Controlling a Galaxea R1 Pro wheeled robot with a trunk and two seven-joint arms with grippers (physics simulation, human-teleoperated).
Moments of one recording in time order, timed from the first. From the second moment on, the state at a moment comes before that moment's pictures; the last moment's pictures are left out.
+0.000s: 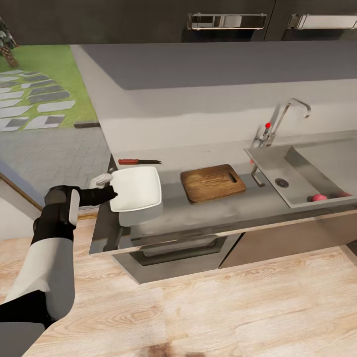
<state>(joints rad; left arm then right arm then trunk) -1.04 0.04 0.38 -1.03 -0.08 1.01 -0.47 -0.05 0.07 0.04 -0.34 0.03 -0.39 -0.24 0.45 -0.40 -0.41</state>
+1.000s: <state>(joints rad) -1.04 0.04 0.39 -1.02 -0.11 1.00 -0.46 -0.05 0.07 0.04 -0.33 0.02 -0.39 -0.24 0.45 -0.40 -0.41</state>
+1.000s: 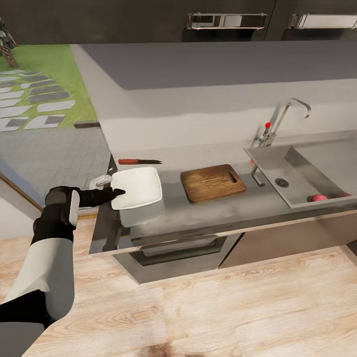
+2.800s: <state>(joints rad) -1.03 0.43 0.37 -1.26 -0.12 1.00 -0.54 -0.05 0.07 0.05 -0.33 0.02 -0.39 -0.24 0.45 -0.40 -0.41</state>
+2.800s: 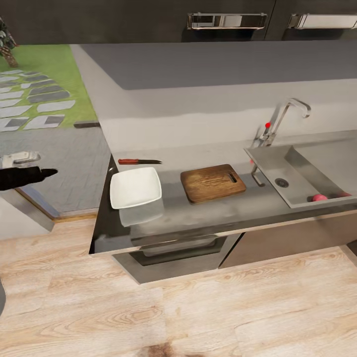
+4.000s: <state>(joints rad) -1.02 0.48 0.35 0.08 -0.26 -0.33 -0.54 -0.05 0.07 0.05 -0.33 0.02 -0.39 -0.24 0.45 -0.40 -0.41</state>
